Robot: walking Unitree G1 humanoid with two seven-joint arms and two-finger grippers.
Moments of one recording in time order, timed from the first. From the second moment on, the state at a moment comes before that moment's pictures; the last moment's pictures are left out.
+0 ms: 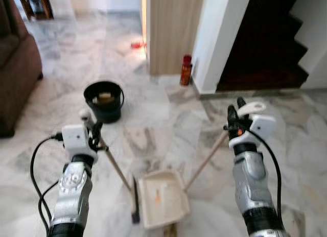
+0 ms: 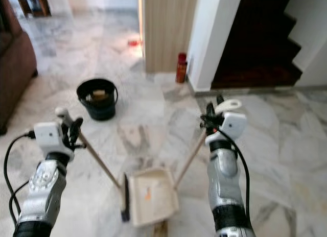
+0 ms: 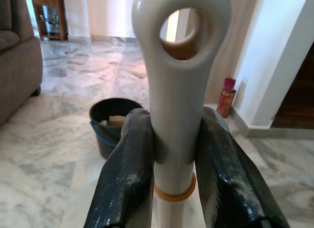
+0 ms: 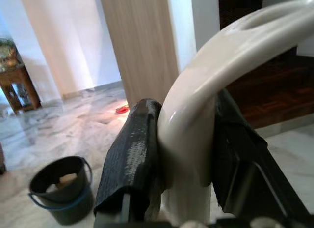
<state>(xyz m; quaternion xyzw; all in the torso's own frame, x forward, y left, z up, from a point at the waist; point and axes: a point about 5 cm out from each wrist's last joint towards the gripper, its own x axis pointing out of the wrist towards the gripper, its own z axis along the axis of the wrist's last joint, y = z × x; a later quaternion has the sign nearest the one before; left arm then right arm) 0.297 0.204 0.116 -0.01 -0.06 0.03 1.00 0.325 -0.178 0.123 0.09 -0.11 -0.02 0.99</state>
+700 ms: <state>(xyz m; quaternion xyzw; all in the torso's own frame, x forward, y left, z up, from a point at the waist) 0.300 0.194 0.117 -0.01 -0.07 0.02 1.00 0.323 -0.193 0.115 0.11 -0.09 -0.05 0.99</state>
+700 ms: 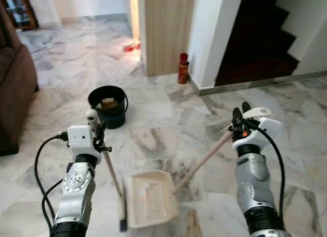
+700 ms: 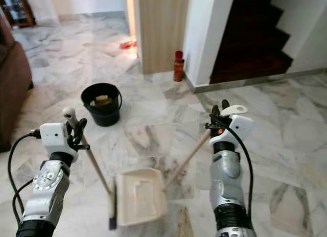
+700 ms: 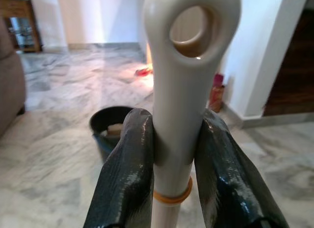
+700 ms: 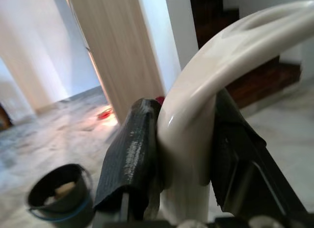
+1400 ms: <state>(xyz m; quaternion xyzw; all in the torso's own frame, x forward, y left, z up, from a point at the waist) 0.295 0.206 0.114 -0.01 -0.06 0.03 1.00 0.328 -0.177 0.118 0.11 -0.09 -0.02 0.99</state>
